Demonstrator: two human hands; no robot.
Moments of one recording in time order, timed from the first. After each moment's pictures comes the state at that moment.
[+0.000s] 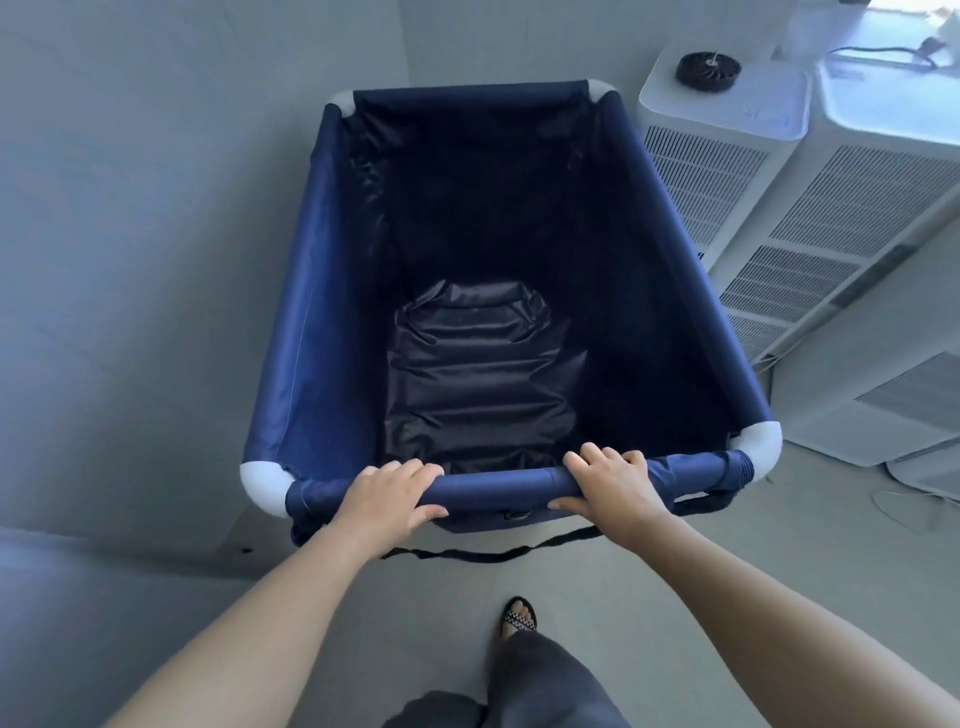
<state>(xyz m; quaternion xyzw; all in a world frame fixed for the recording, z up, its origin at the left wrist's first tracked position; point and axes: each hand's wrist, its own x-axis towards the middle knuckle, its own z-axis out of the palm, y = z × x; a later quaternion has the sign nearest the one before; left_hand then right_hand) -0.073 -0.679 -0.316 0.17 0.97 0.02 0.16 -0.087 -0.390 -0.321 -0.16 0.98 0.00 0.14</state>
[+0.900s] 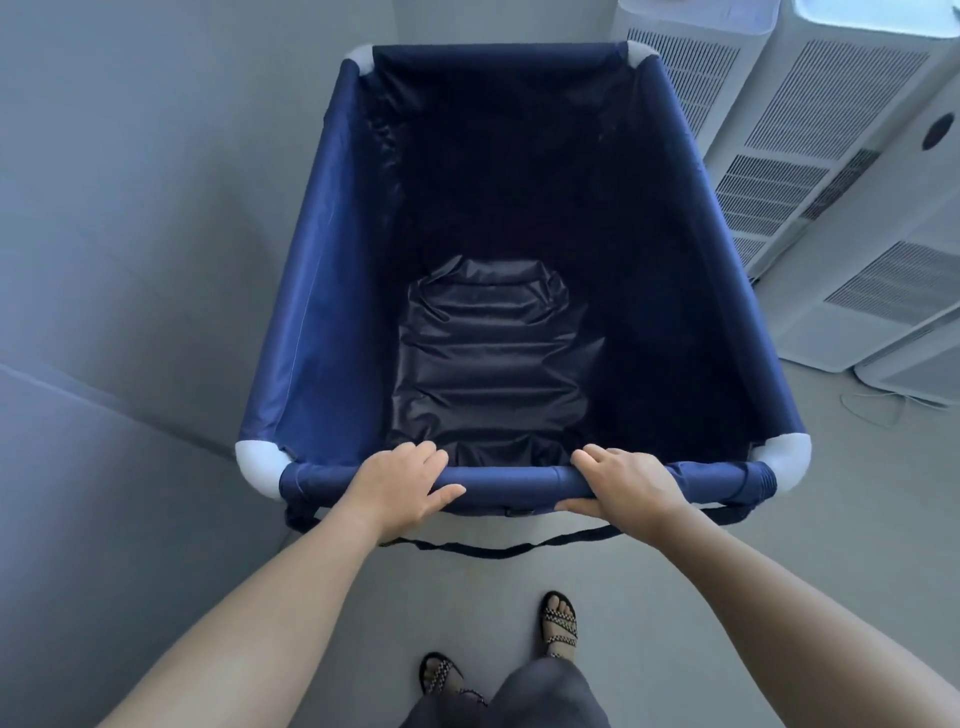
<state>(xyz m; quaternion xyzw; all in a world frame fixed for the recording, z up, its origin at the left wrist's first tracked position) 0.116 -0.684 -0.323 0.24 0.96 -0.03 0.15 0.124 -0.392 -0.321 -0.22 0.96 0.01 0.16</state>
